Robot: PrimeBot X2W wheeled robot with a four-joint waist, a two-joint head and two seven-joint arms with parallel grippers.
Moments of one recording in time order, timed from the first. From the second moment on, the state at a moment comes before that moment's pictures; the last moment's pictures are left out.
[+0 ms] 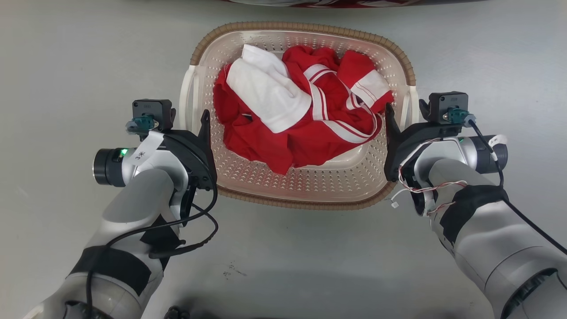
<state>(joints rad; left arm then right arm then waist) -1.02 0.04 -0.80 1.23 -0.91 0.03 -0.19 -1.08 -0.07 1.02 1.23 0.95 -0.13 -0.22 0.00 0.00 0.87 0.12</state>
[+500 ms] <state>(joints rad) -1.01 0.04 -0.78 1.25 -0.92 0.03 -0.22 -1.10 -0.07 1.03 1.24 0.93 -0.13 -0.24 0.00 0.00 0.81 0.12</state>
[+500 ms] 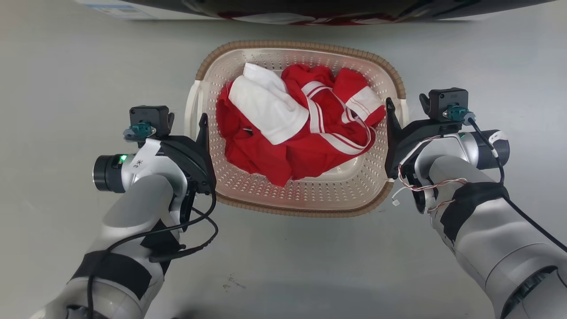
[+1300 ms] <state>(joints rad) -0.84 0.10 -0.74 1.11 -0.86 0.03 -0.25 -0.96 -0.11 0.90 1.08 0.92 -0.11 -0.25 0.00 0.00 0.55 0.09</state>
